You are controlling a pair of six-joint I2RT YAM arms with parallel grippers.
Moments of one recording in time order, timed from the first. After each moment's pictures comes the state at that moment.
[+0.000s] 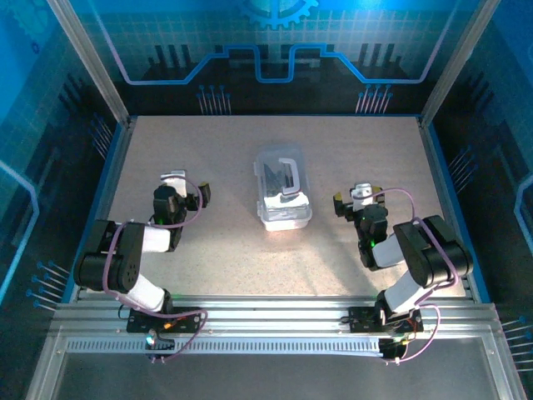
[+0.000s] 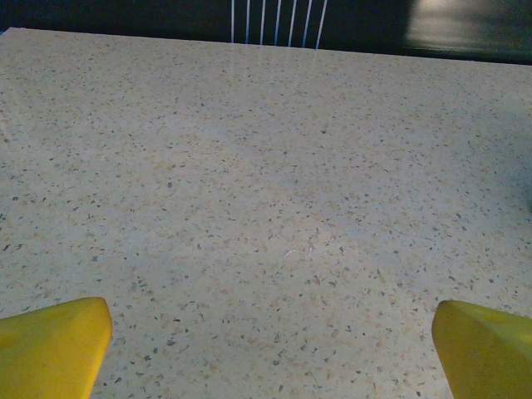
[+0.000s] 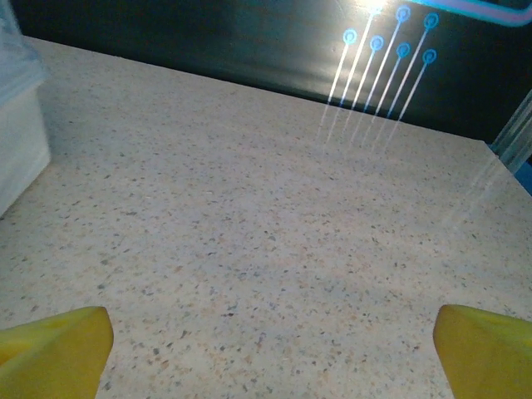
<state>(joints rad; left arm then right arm) -0.02 1.55 0.39 0.81 0.00 -0.11 0.20 1.59 0.25 1.10 0.23 -0.16</state>
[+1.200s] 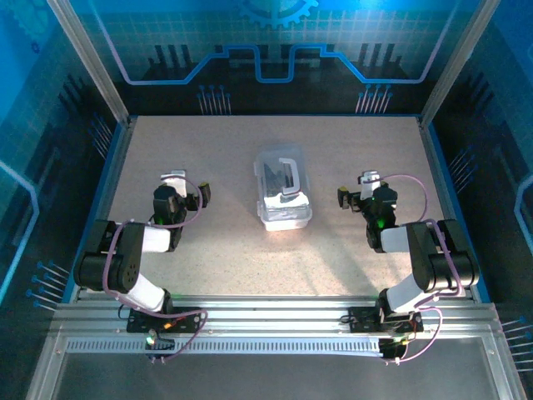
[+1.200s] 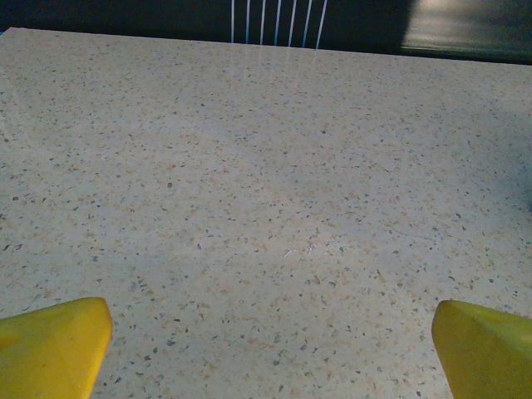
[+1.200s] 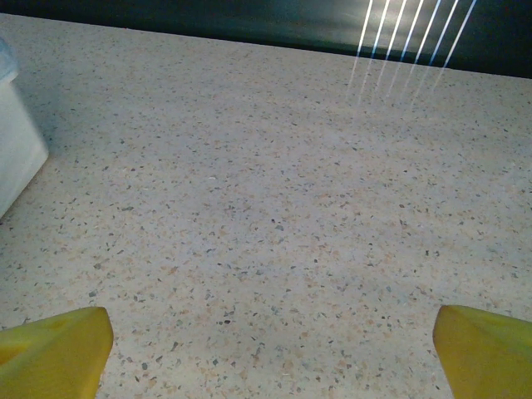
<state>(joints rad) -0.02 1.55 0.39 0.81 0.00 -0.11 0.06 1.55 0.38 0.80 -0.01 -0.08</state>
